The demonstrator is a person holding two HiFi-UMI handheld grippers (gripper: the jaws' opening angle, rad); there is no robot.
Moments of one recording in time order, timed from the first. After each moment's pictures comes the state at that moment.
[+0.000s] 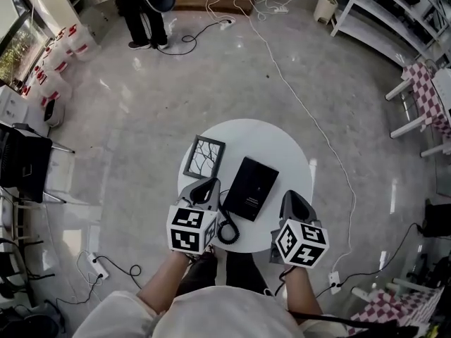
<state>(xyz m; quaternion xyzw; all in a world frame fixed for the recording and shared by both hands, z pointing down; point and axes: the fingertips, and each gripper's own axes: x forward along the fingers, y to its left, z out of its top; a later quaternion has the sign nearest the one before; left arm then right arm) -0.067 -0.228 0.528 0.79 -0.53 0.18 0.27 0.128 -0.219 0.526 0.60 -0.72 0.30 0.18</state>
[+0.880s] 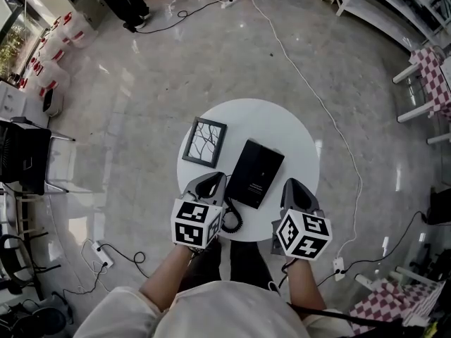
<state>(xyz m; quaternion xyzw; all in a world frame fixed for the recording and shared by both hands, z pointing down) -0.053 -0.211 0.571 0.79 -0.50 0.19 0.30 0.120 -0.216 0.550 0.59 -0.72 0.31 0.19</state>
